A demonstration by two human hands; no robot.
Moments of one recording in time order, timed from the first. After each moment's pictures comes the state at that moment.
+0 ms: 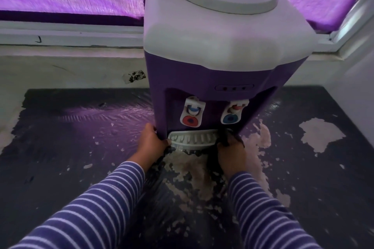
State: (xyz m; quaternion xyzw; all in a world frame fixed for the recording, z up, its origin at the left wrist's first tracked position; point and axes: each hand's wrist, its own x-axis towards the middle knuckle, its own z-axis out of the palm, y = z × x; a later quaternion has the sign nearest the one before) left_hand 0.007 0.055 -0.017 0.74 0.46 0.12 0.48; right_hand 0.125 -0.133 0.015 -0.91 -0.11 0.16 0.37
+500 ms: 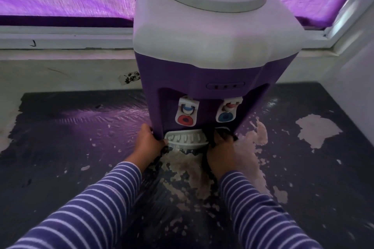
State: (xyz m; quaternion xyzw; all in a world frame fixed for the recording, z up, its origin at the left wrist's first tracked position) left_hand 0.007 0.051 -0.010 0.74 0.46 0.13 0.48; right_hand 0.122 -0.126 -0.001 -0.93 -0.20 0.16 0.26
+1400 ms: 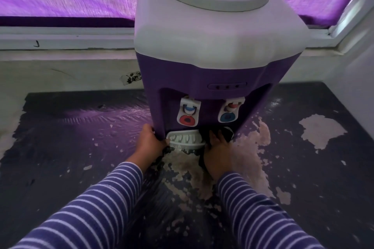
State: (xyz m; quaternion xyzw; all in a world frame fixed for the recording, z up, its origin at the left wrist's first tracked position) left_hand 0.007 0.051 -0.010 0.74 0.47 0.12 0.47; right_hand 0.116 -0.120 -0.008 -0.92 -0.26 0.14 0.25
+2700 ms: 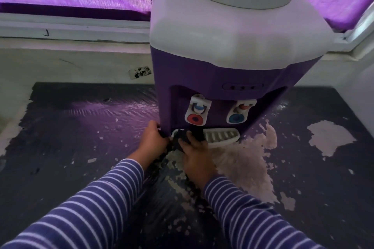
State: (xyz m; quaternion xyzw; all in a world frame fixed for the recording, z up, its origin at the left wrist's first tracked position) left_hand 0.002 0.055 -0.009 0.73 0.45 0.10 0.50; right_hand 0.074 -0.087 -0.014 -0.86 -0.47 0.14 0.14
